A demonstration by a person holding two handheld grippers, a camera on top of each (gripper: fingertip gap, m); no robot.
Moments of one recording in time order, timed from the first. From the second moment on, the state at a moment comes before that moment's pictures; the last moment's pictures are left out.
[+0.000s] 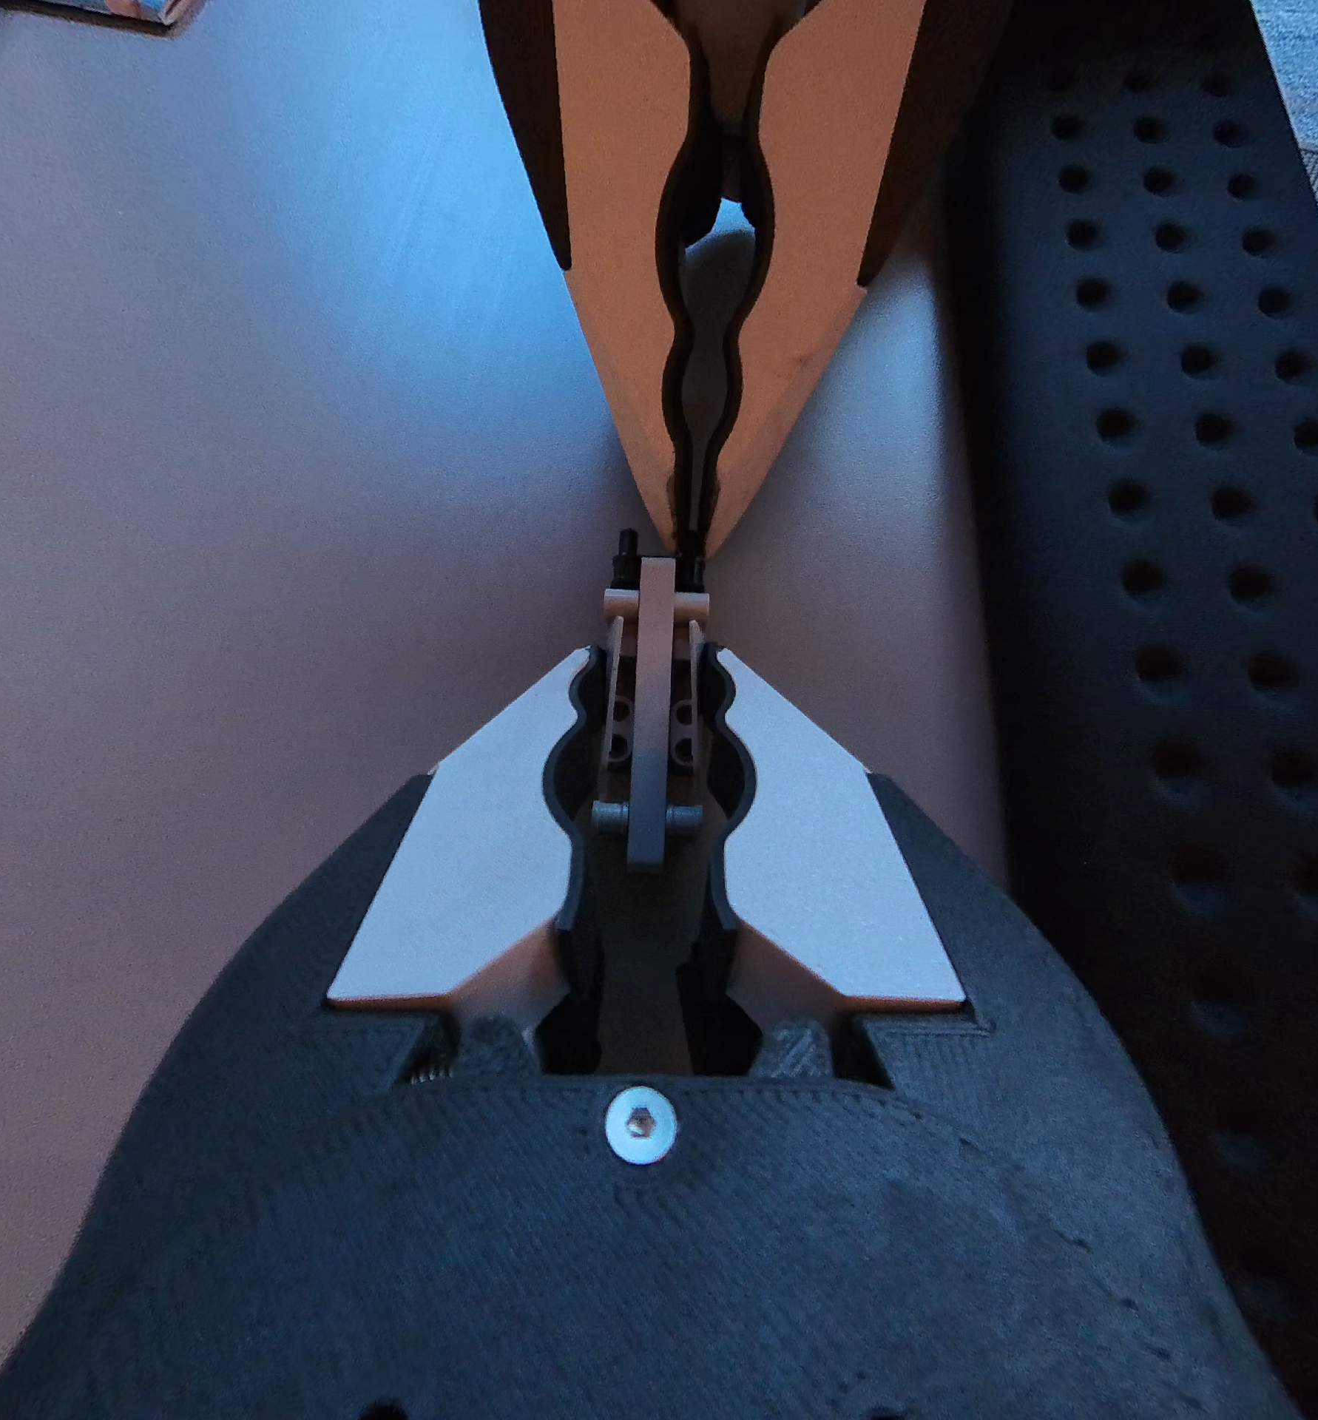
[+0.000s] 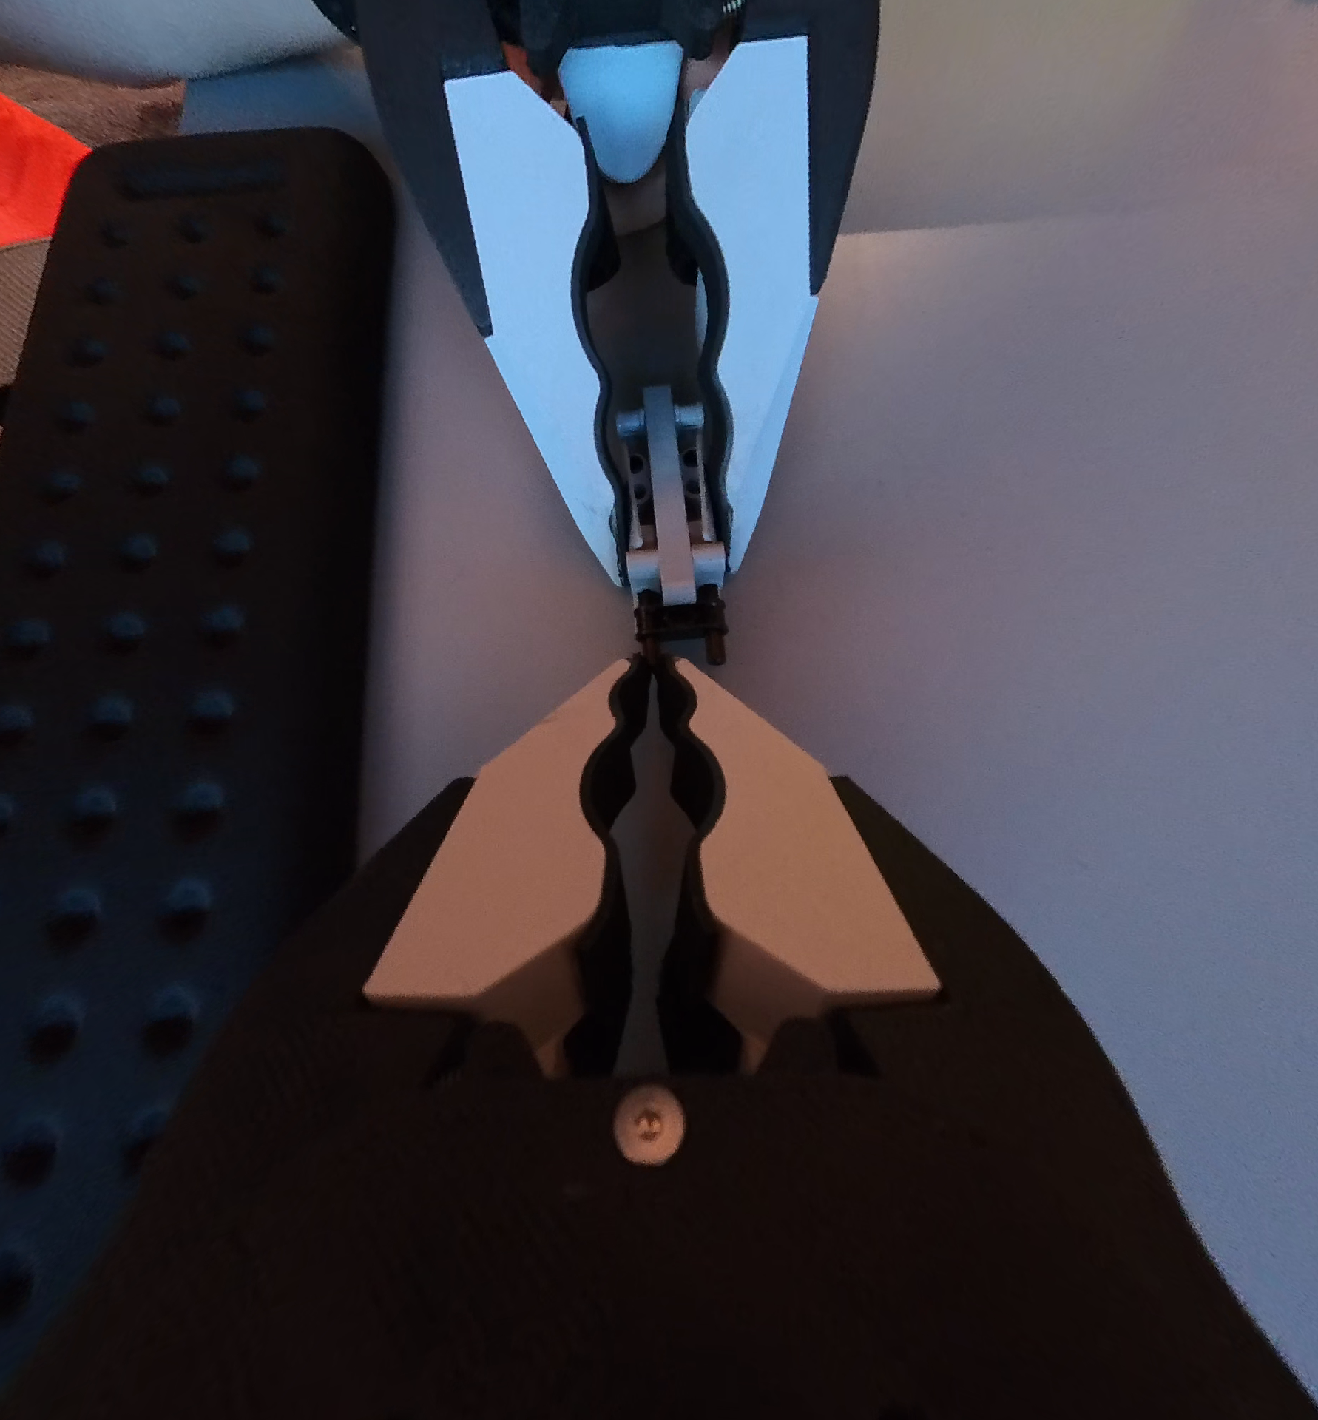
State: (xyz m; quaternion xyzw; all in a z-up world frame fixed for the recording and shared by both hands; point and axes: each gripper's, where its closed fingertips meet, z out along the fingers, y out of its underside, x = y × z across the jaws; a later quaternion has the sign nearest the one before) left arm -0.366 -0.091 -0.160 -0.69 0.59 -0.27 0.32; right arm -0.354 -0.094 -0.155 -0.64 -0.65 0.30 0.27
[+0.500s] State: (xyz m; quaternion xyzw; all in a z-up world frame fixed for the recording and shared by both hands) left arm -0.364 -0.094 -0.161 -0.68 0.60 -0.27 0.32; right arm -0.349 -0.078 -0.149 -0.61 -0.66 0.32 0.31
